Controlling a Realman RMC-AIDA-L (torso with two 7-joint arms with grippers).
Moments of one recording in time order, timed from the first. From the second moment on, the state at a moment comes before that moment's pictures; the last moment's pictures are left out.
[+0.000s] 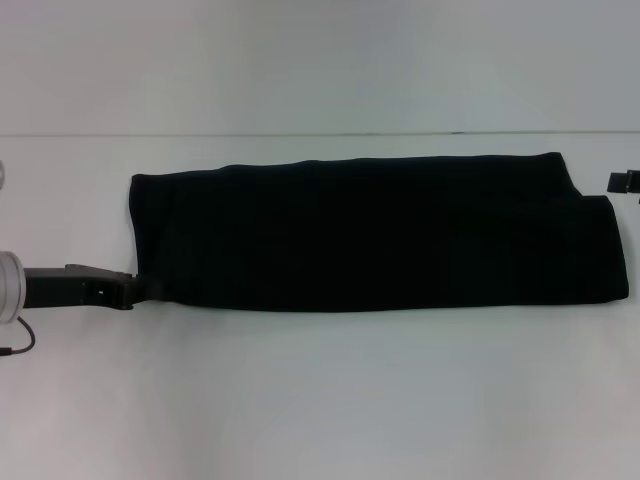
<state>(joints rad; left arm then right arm) -0.56 -2.08 0.59 0.81 2.38 1.29 -1.95 0.65 1.86 -0.52 -0.56 -2.25 -1.17 2.19</state>
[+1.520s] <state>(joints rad) -0.55 -2.08 0.58 0.81 2.42 1.30 -1.94 0.65 1.93 -0.58 -0.54 -2.37 -1.11 2.16</state>
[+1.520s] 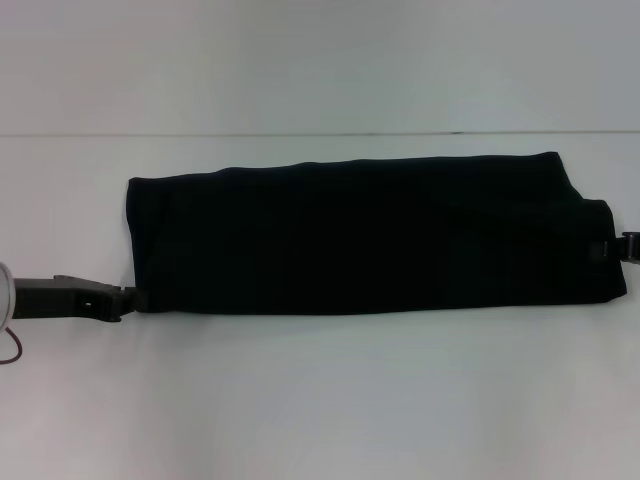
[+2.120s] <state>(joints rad) -0.53 -2.07 0.57 0.82 2.44 1.35 -1.93 0.60 1.90 -0.55 -0.58 -2.36 -1.18 2.16</state>
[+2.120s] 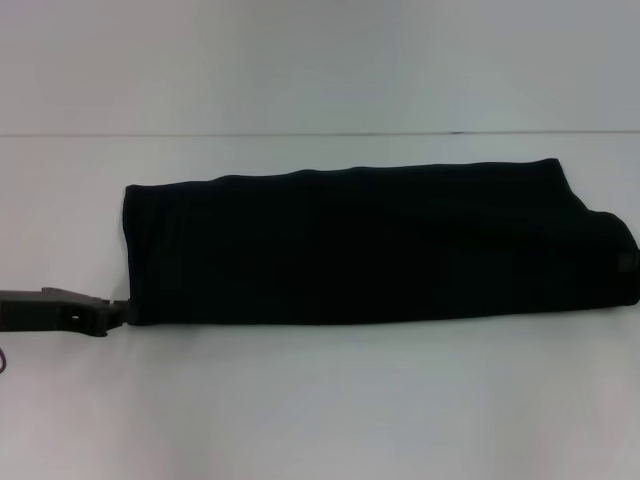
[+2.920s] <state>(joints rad) -0.53 -2.05 0.48 0.84 2.48 1.44 -1.93 0.59 1.89 -0.50 -0.65 -2.36 -1.31 2.18</state>
